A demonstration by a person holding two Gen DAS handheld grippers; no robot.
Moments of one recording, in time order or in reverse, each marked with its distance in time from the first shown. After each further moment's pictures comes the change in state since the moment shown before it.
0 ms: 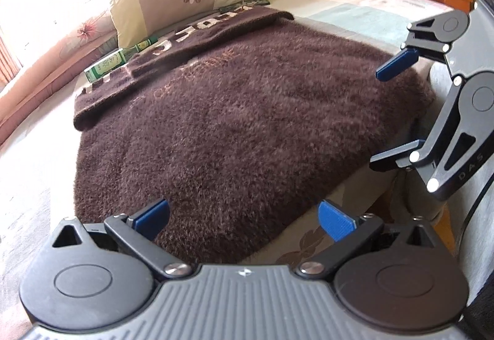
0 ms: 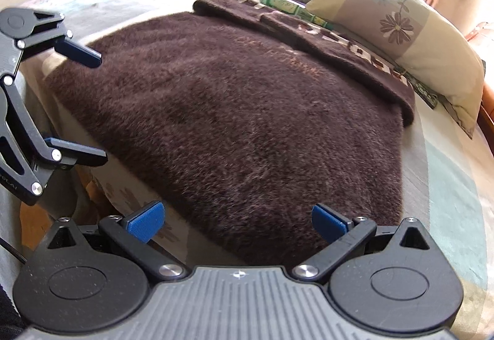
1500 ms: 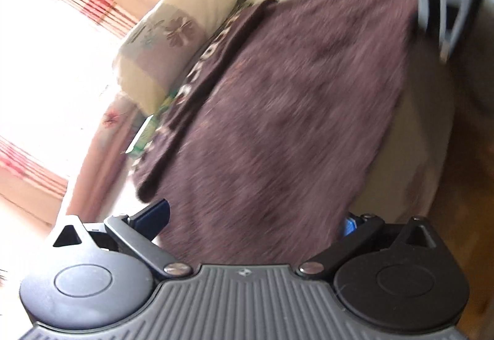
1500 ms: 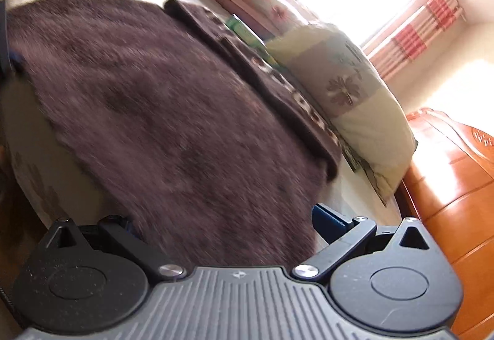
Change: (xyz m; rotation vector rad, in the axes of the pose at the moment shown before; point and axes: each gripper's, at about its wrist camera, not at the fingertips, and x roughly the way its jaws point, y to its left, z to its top) left arm 0.025 -0.005 -0.013 0.499 -0.061 0.339; right arm 0.010 0.009 -0.005 -0.245 -0.094 -0.391
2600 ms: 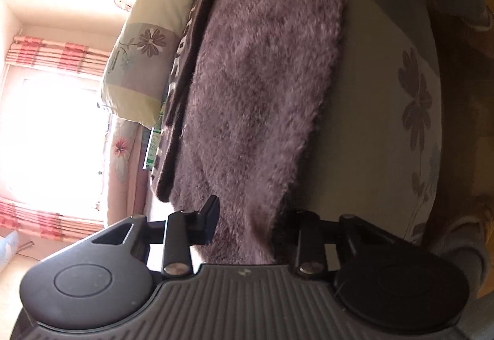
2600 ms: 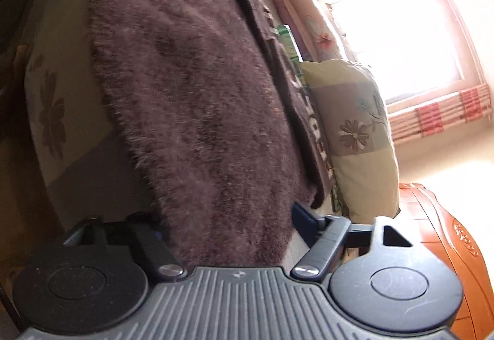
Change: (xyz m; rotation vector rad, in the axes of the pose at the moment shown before) left arm 0.003 -0.032 -0.039 0.327 0.004 0.073; right arm -0.011 0.028 -0.016 -0.424 -0.020 -0.014
